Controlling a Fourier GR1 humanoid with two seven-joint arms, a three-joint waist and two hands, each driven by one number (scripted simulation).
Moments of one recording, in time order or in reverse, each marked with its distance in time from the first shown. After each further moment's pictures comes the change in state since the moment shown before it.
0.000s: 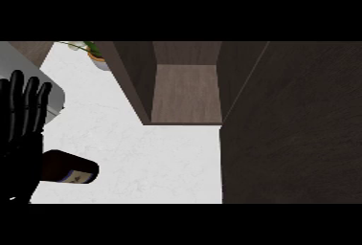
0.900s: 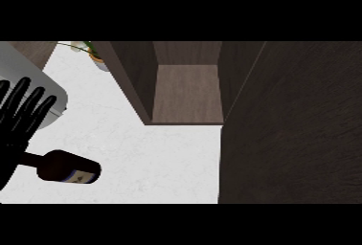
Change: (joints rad) left arm 0.017 0.190 0.180 0.098 0.721 -0.323 0.270; right arm 0.201 -0.032 0.050 -0.217 -0.177 0.110 0.194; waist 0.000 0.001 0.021
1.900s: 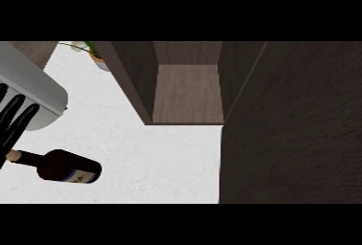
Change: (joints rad) left arm 0.036 -0.022 0.061 -0.157 0.059 0.048 0.156; right arm -0.071 0.025 -0.048 -0.072 -0.033 0.022 0.163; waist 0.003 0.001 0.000
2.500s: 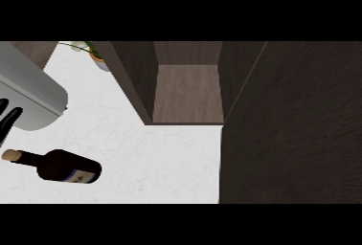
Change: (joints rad) left arm 0.033 0.022 0.106 0.066 0.000 -0.068 0.004; right arm -0.046 0.013 -0.013 -0.004 0.004 -0.002 0.064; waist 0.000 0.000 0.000
